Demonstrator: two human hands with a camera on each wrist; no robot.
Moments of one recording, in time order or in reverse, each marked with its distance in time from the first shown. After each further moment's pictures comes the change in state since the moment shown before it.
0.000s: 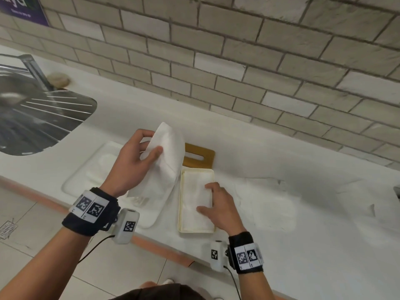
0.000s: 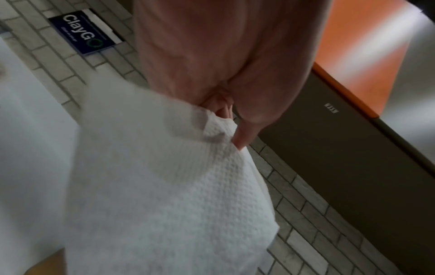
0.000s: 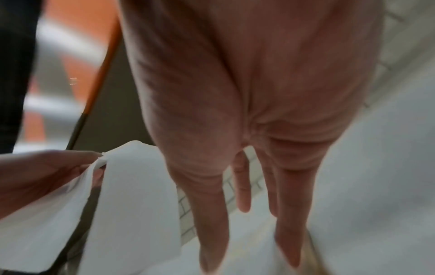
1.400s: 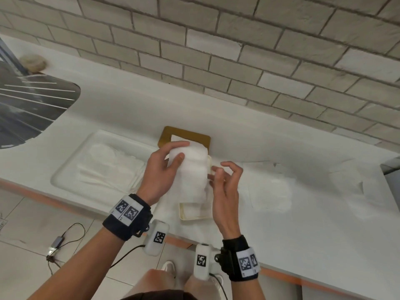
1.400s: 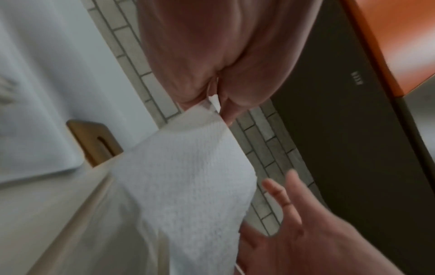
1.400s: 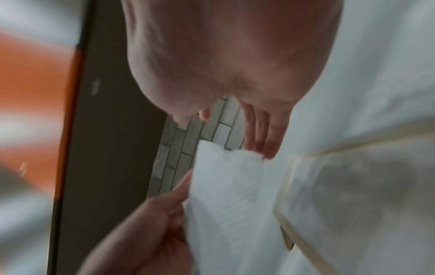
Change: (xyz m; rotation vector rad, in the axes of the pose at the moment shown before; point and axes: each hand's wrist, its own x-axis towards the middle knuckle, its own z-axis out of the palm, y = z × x) left_hand -0.016 -0.038 0.073 -0.174 -0.086 0.047; right_hand -0.053 -0.053 0.005 0.659 0.442 -0.055
